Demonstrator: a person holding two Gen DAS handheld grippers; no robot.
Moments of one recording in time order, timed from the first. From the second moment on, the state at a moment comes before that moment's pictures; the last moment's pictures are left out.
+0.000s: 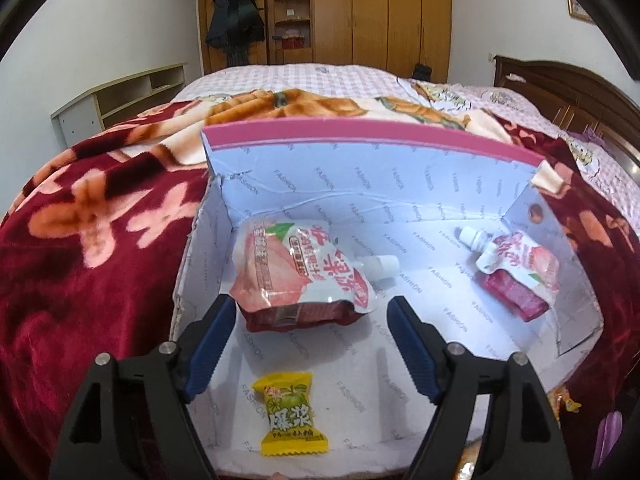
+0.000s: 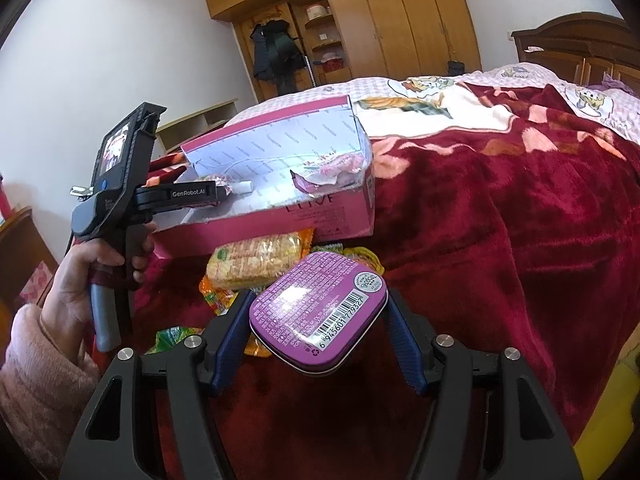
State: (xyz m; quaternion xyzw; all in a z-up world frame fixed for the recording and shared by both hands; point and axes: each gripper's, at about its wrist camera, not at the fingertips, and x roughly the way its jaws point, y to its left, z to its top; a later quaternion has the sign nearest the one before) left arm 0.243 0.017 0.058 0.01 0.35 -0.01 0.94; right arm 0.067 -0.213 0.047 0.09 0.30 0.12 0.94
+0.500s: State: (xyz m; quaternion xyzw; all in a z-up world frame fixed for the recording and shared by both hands) left arm 0.195 0.023 0.073 -0.04 0.33 -0.01 0.94; right arm 0.109 -0.201 0.076 0.09 0.27 0.13 0.95
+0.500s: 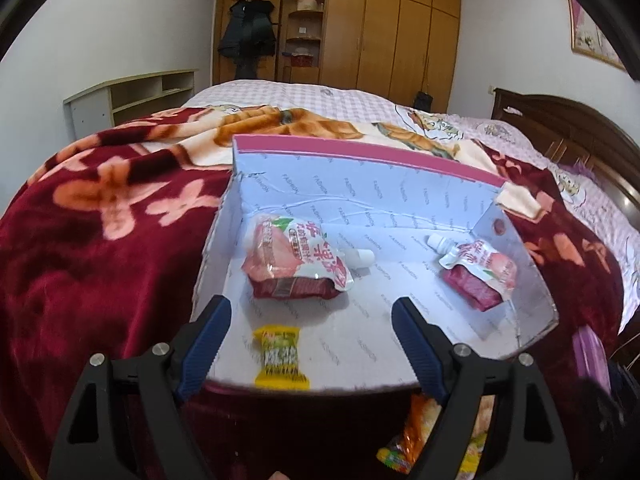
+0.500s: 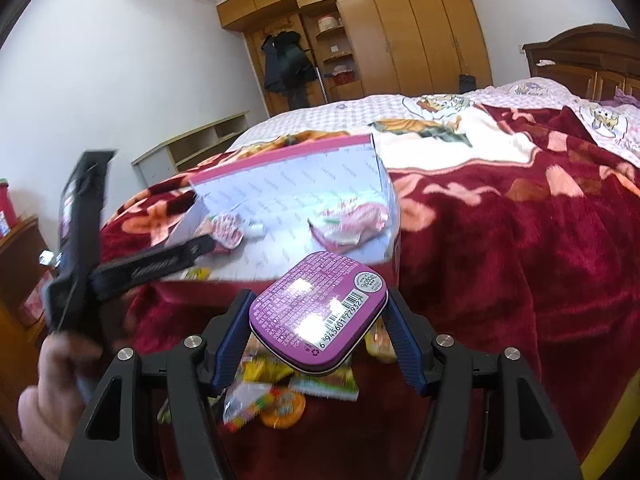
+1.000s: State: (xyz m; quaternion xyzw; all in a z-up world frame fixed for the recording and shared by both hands) left arm 0.171 0.024 0.069 -0.04 0.32 -0.04 0.94; right arm 0.160 -0.191 0.078 0.06 0.27 0.10 0.96
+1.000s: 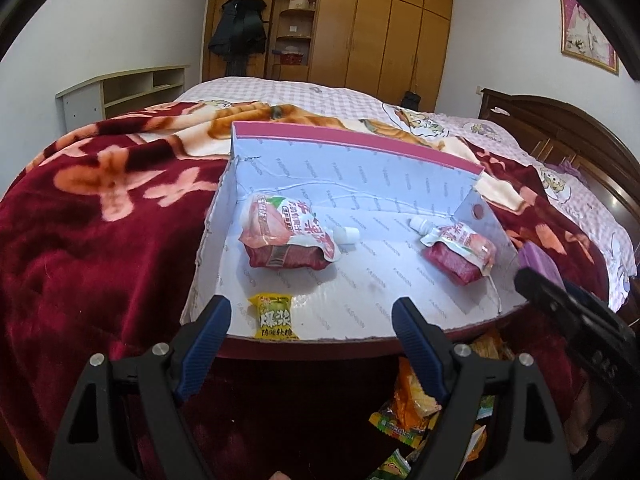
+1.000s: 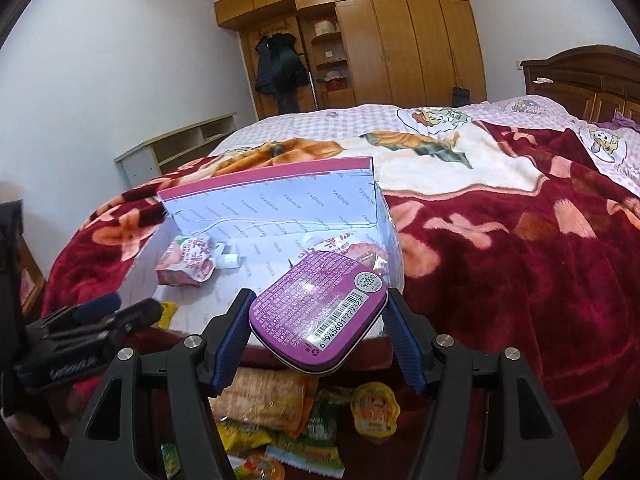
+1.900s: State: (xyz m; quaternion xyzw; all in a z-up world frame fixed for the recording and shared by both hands) left arm 0.159 0.021 0.067 -0.03 0.32 -0.03 0.95; right arm 0.176 -0.181 0.069 0.05 0.28 0.10 0.95
